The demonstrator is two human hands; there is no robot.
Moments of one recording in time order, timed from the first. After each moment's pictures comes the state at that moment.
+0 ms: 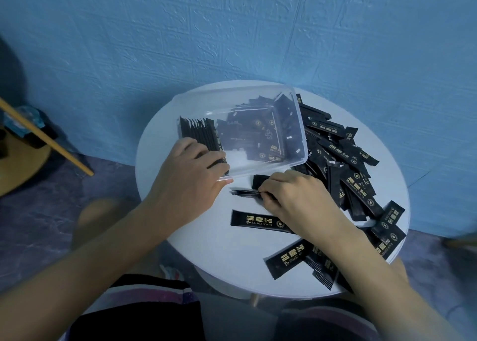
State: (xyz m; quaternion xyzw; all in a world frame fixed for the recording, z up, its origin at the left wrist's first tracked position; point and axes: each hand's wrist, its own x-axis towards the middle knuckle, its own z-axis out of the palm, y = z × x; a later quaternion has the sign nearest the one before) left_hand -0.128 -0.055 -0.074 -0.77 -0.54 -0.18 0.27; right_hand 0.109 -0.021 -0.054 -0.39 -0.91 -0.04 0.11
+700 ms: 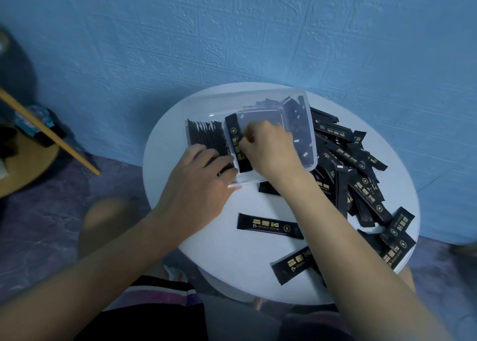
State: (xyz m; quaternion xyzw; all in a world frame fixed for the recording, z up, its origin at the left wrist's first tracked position) left_hand -0.121 -0.060 -0.081 -0.76 -0.54 -0.19 0.30; right_hand 0.019 0.045 -0.028 -0.53 -0.82 0.11 0.18
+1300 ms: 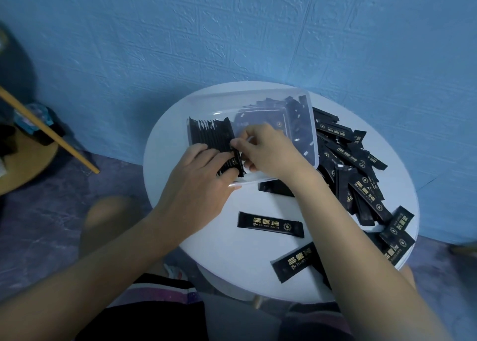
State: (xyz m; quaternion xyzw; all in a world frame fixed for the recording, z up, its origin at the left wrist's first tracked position) left_hand -0.121 -0.062 -0.080 -0.76 -0.54 -0.19 0.29; right_hand 0.027 0.045 -0.027 -0.48 -0.81 0.29 0.19
